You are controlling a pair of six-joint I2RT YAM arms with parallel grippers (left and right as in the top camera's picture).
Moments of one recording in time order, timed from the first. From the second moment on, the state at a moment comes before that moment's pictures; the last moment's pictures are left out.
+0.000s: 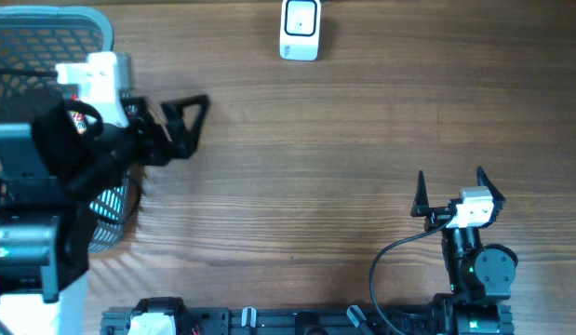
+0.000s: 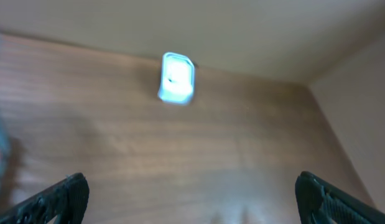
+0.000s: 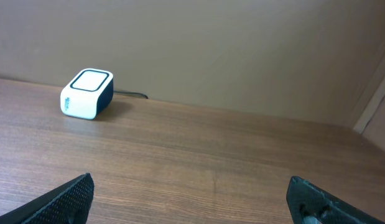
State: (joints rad) left arm 0.00 1.05 1.49 -0.97 0.41 -0.26; right arm -0.04 0.02 0.01 0.00 -0.06 -0.14
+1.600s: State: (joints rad) left arm 0.72 1.70 1.42 -1.12 -0.15 -0.37; right arm -0.04 0.02 0.01 0.00 -0.06 -0.14
